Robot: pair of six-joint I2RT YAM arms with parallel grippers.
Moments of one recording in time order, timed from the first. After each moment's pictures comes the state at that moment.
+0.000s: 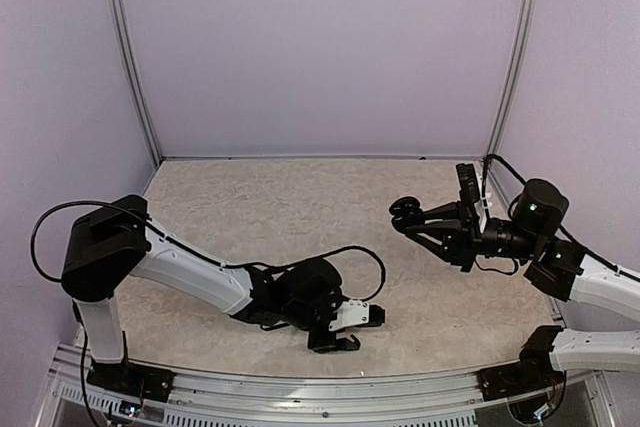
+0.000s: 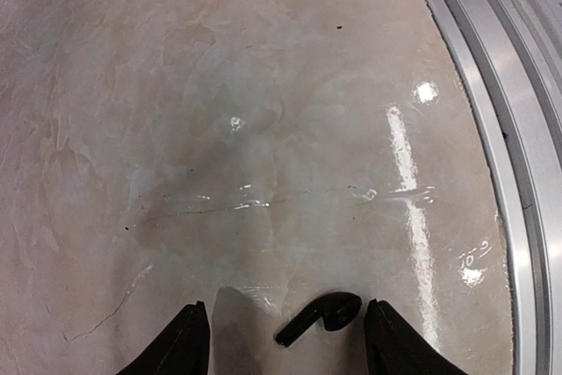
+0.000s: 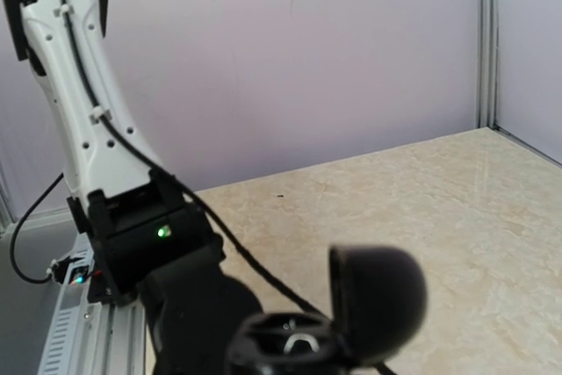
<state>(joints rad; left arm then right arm) -1.21 1.93 1.00 0.13 0.21 0.44 0.68 0.83 0.53 0.33 -0.68 0.11</state>
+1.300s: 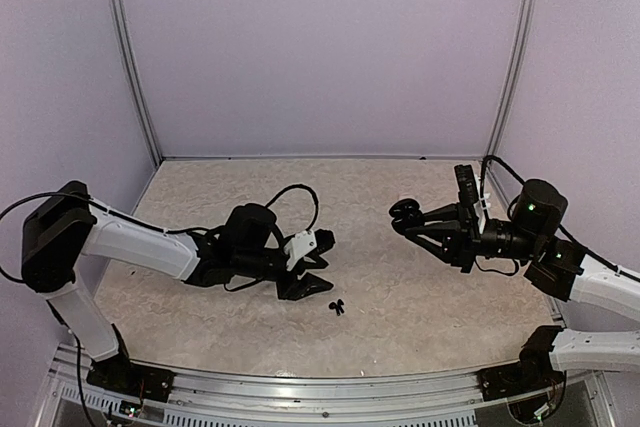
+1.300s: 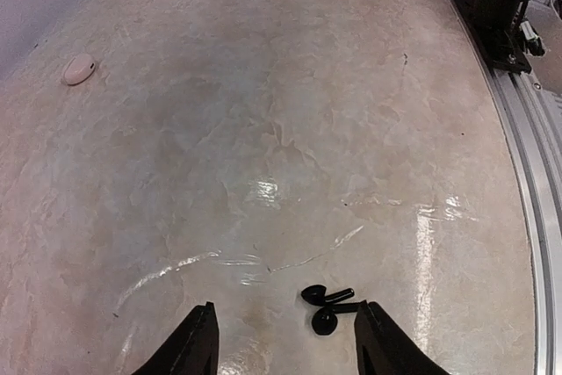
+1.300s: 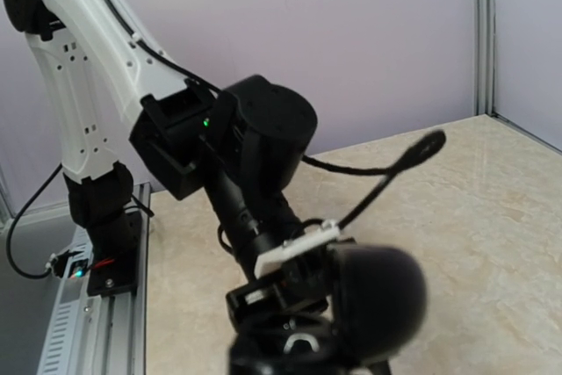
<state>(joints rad) -0.92 1.69 0.82 0.33 0.37 0.30 0.68 0.83 0.53 0.30 -0.68 0.11</state>
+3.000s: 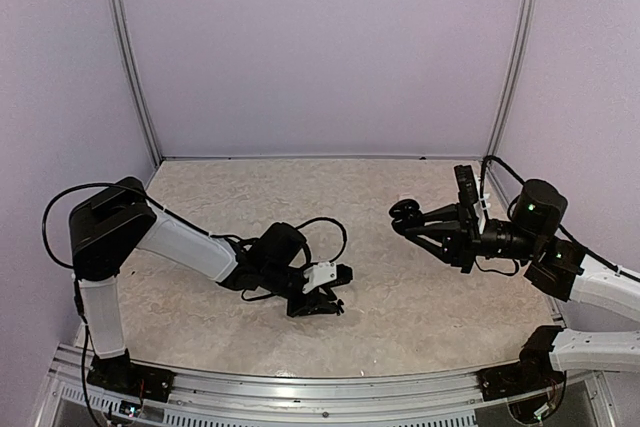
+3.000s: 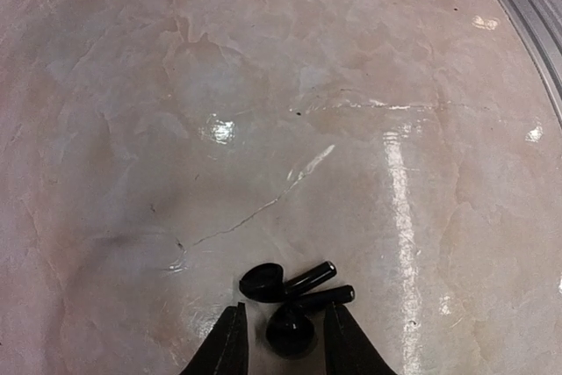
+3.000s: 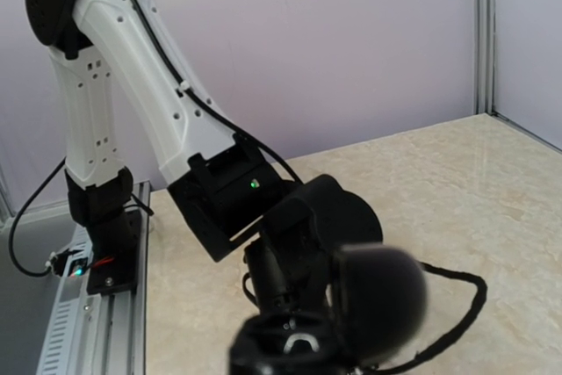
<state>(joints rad) -0.94 1.96 0.95 0.19 0.45 0.45 0.68 0.83 0.53 0.30 -0.68 0.11</state>
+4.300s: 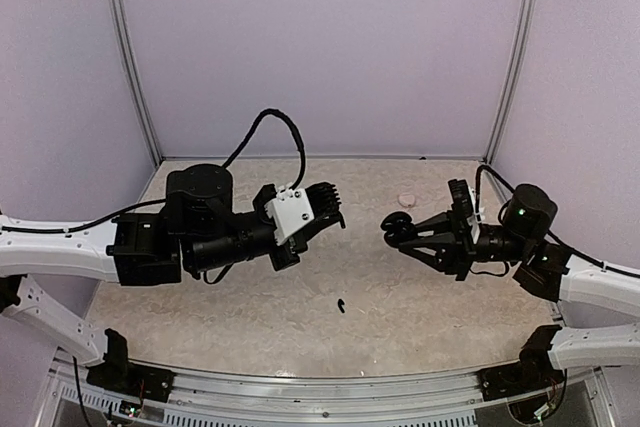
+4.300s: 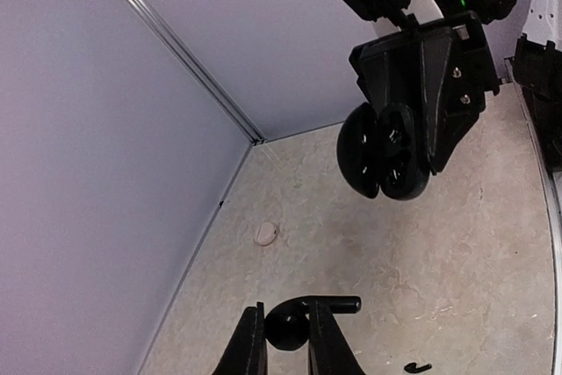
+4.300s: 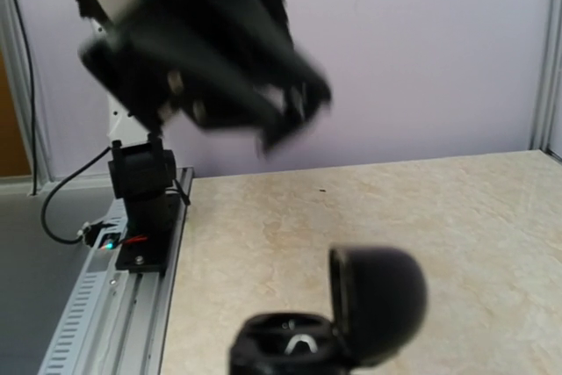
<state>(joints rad) -1.24 1.30 1.02 0.09 -0.19 0.55 0.68 0.90 0.48 0.45 -0.81 0.03</state>
